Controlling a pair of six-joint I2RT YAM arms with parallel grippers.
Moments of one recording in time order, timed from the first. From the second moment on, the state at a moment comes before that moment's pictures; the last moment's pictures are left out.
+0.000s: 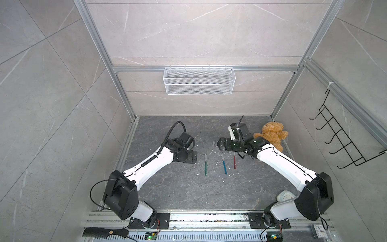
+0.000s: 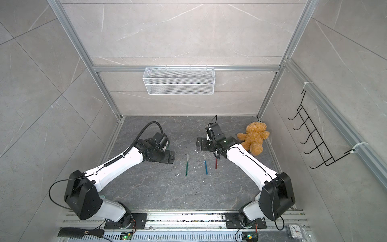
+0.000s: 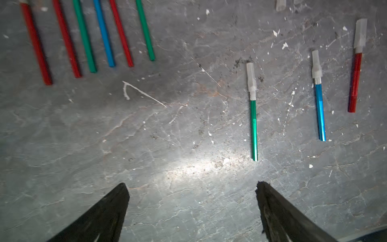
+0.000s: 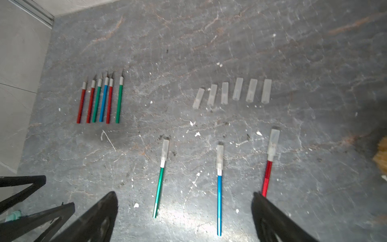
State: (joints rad) left arm -0.68 1.52 1.20 -0.88 -0.04 -0.47; right arm 0.52 1.44 1.18 -0.59 0.00 0.48
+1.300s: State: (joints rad) left arm -0.94 2.07 1.50 -0.94 -0.12 -0.78; right arm 0.52 1.28 0.85 -0.31 0.15 0.61
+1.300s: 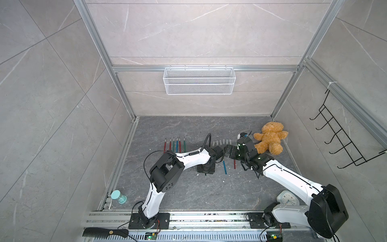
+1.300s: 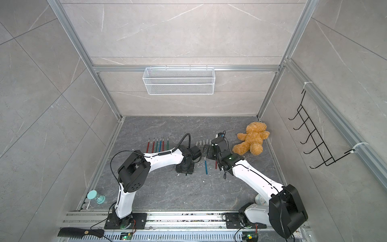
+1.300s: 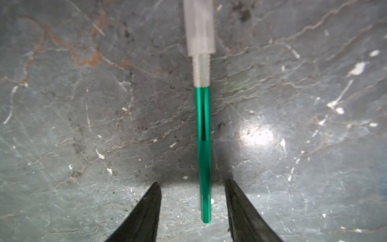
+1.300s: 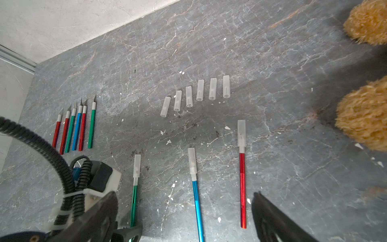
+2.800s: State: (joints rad) left arm -0.94 2.02 1.41 -0.91 -0.18 -0.74; right arm 0.52 1.29 0.85 -0.30 0.13 0.61
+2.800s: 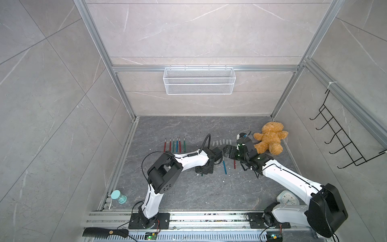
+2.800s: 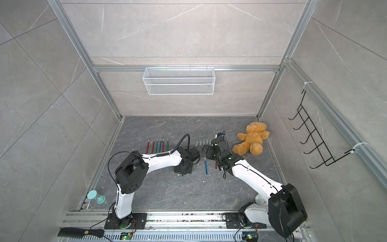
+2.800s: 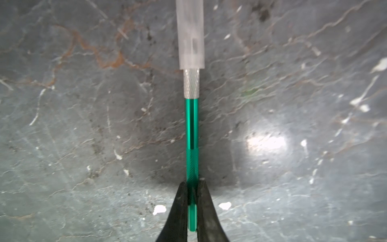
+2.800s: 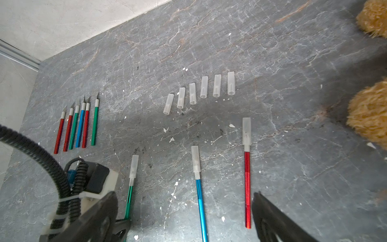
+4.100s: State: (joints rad) left arm -0.94 1.61 1.04 -0.55 0.05 -0.57; right arm 0.55 1.56 0.93 -0.14 -0.36 0.81
